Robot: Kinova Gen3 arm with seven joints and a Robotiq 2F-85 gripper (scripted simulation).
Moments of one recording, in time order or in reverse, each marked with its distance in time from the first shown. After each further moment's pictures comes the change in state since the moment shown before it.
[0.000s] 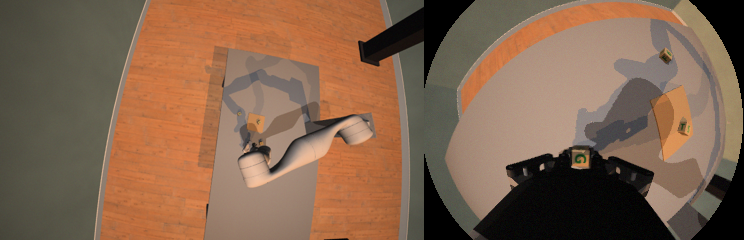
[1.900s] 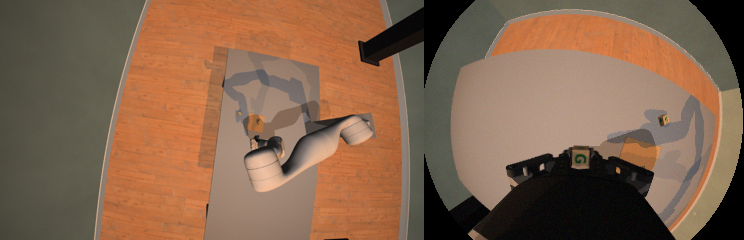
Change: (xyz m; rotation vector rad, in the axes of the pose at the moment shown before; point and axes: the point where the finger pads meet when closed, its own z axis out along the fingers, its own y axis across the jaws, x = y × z) arm 0.013 0.046 -0.094 0.029 0.007 -0.677
